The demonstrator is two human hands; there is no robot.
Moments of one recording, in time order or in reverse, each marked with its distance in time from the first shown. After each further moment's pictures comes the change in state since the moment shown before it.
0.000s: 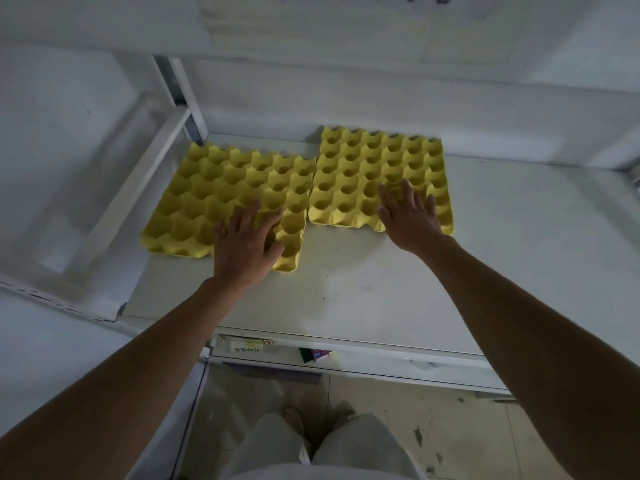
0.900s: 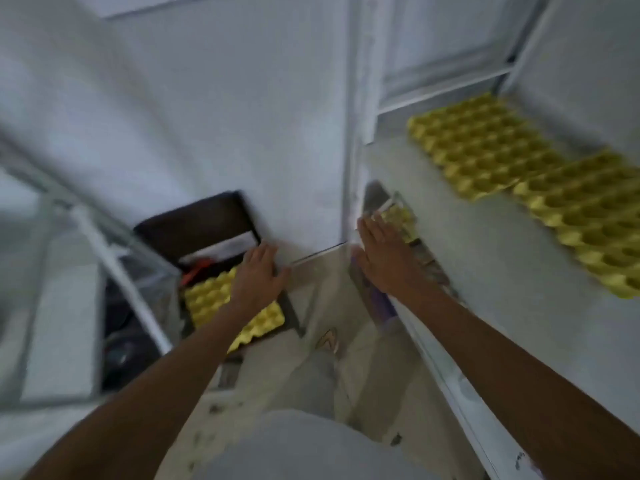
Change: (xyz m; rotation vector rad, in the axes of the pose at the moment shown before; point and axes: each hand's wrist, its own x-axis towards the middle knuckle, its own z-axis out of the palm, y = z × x) left_hand -0.467 0.158 -0.137 -0.162 -0.116 -1.215; right_hand -0.304 -0.146 0.011 -0.129 -0.058 -1.331
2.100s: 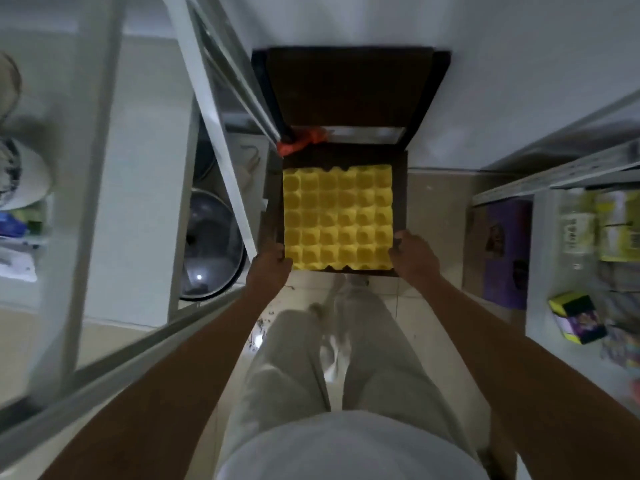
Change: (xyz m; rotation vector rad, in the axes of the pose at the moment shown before) left_hand -0.034 -0.334 0.140 -0.582 -0.245 -0.943; right_hand 0.166 -0.245 0.307 0.391 -0.697 0.260
